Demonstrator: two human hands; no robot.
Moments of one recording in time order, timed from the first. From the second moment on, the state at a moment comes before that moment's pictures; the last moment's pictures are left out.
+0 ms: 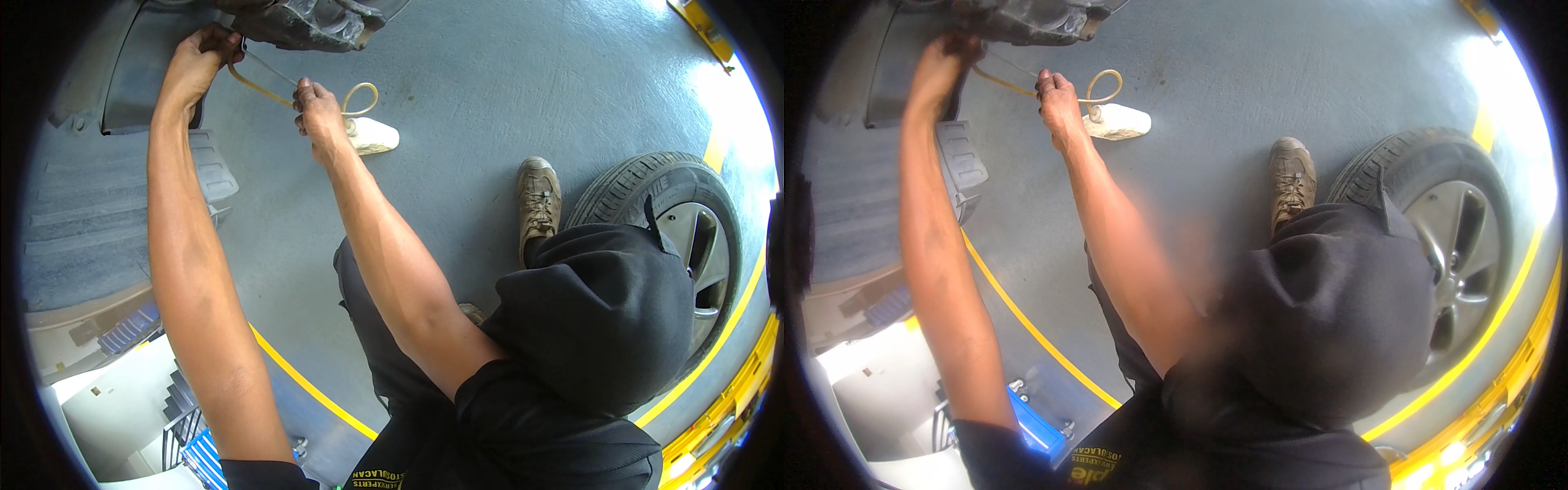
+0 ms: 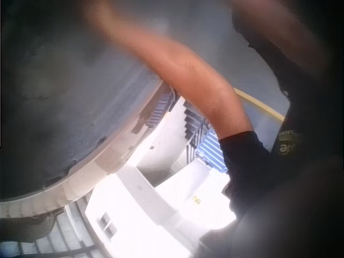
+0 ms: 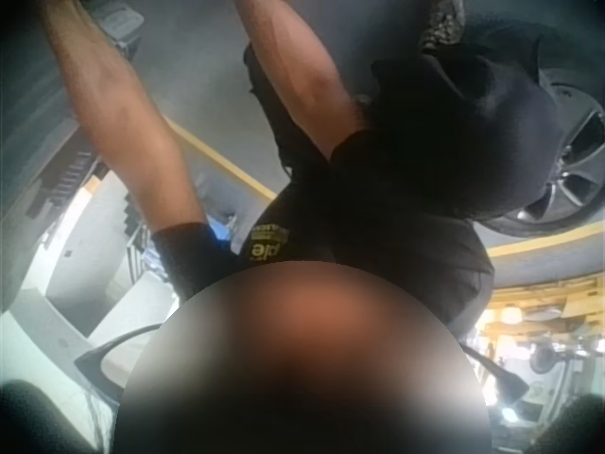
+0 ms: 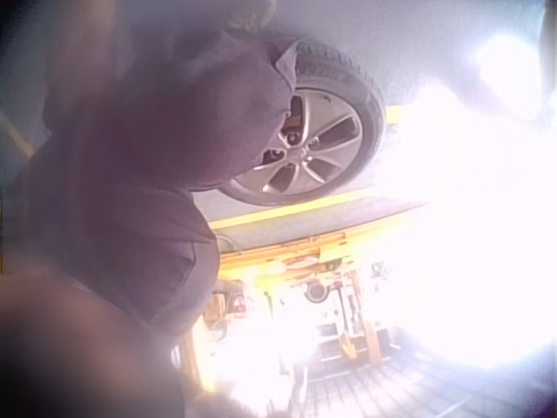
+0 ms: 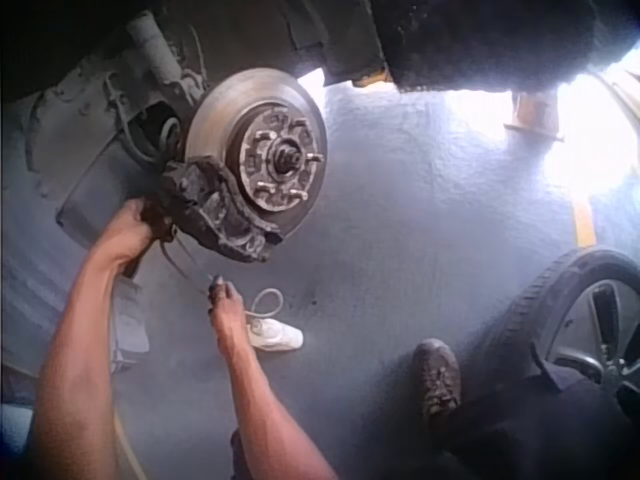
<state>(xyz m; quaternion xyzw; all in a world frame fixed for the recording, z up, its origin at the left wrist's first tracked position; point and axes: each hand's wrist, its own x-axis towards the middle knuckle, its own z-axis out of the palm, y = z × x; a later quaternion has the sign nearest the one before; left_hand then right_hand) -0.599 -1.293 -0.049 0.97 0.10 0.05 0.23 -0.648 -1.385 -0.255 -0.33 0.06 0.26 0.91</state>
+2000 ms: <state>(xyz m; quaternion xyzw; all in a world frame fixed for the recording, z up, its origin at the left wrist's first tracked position) -0.596 -1.273 -0.052 0.86 0.22 -0.06 0.46 -0.670 -1.475 -0.195 -0.60 0.05 0.21 0.77</state>
